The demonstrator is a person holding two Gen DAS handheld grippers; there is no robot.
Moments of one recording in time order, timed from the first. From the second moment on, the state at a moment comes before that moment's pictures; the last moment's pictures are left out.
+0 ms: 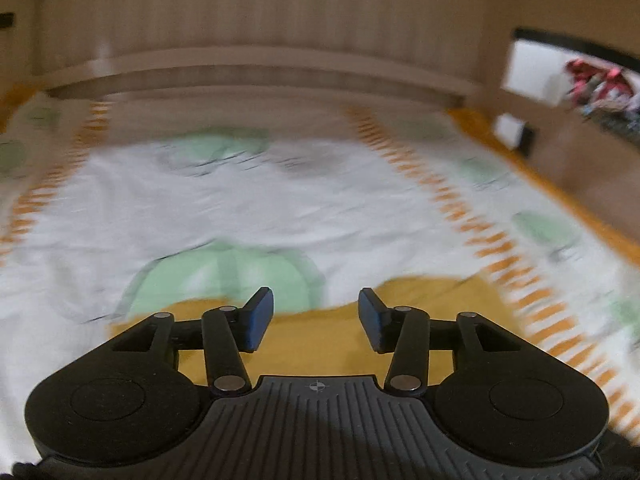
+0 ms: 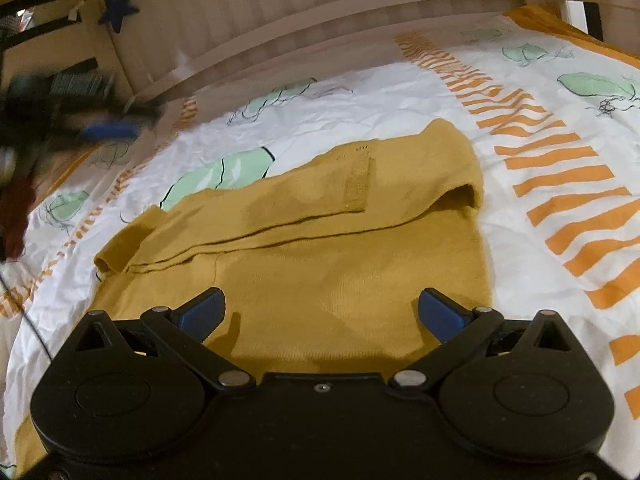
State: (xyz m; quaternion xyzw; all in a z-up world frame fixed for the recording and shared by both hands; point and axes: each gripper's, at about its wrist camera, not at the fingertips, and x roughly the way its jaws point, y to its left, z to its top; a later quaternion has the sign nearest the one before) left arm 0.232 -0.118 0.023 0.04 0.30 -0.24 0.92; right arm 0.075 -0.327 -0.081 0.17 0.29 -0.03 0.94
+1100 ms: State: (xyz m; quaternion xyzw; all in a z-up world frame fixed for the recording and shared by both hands) left arm 0.216 -0.020 -0.101 0.03 0.34 -0.14 0.93; right arm 0.195 -0.359 -0.072 0.20 0.32 -0.05 0.92
